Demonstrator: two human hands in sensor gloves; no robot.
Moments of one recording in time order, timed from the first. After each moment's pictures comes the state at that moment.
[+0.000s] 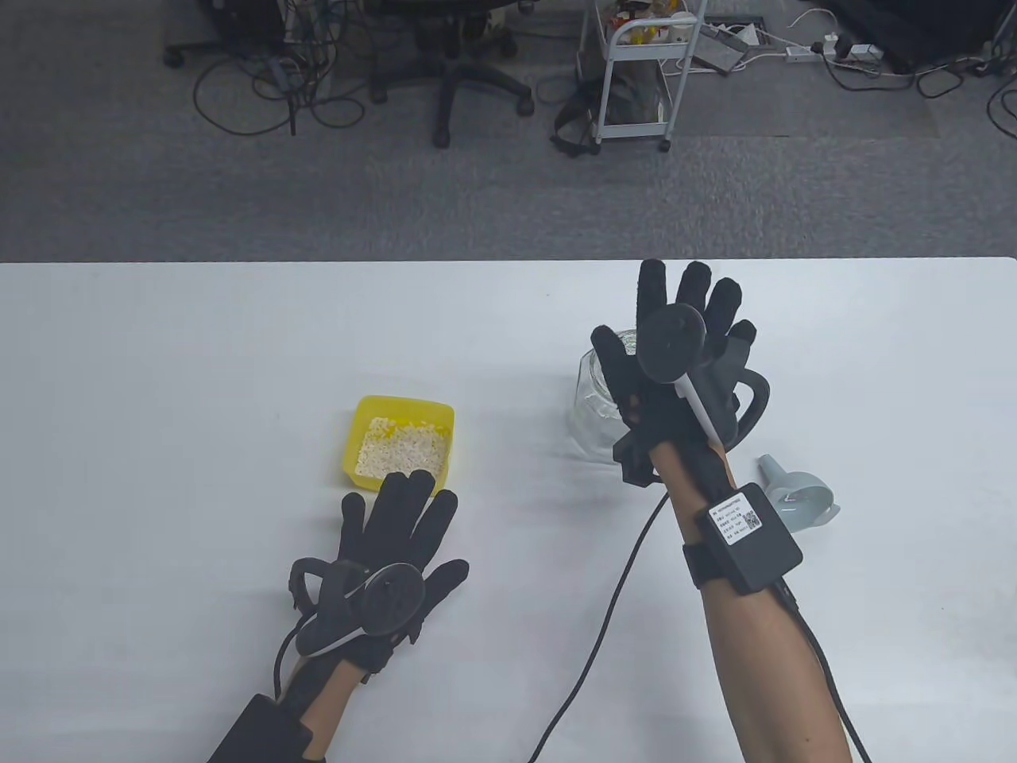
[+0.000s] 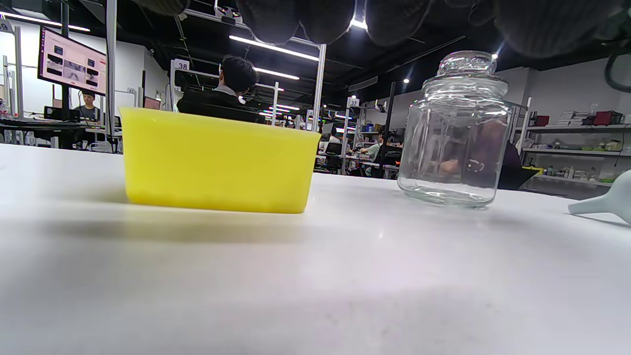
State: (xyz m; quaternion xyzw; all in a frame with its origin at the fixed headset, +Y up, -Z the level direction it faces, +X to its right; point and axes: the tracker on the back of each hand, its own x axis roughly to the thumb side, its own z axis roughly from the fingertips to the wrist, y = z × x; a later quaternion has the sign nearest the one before) left_hand -0.170 -0.737 -0.178 0.04 -0.18 0.08 0.98; right_hand 0.141 -0.594 -0.342 -0.12 -0.08 0.98 0.15
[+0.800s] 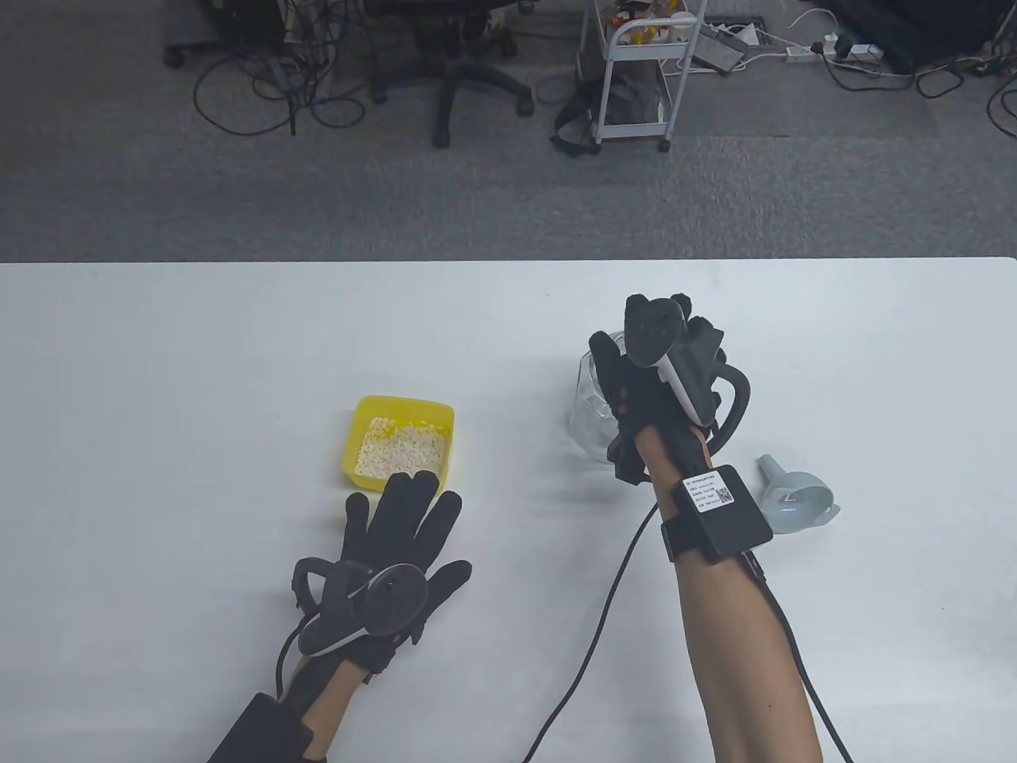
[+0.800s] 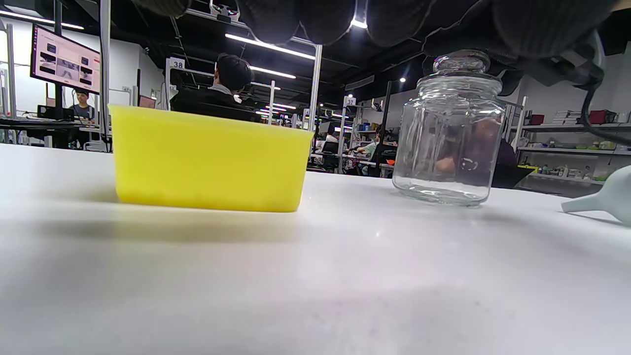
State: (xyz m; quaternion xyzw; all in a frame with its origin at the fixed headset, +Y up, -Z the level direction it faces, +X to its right) left_hand -0.167 -0.737 -0.177 0.04 -0.18 0.08 0.98; right_hand 0.143 -0.643 -0.362 -0.15 -0.01 0.98 0.14
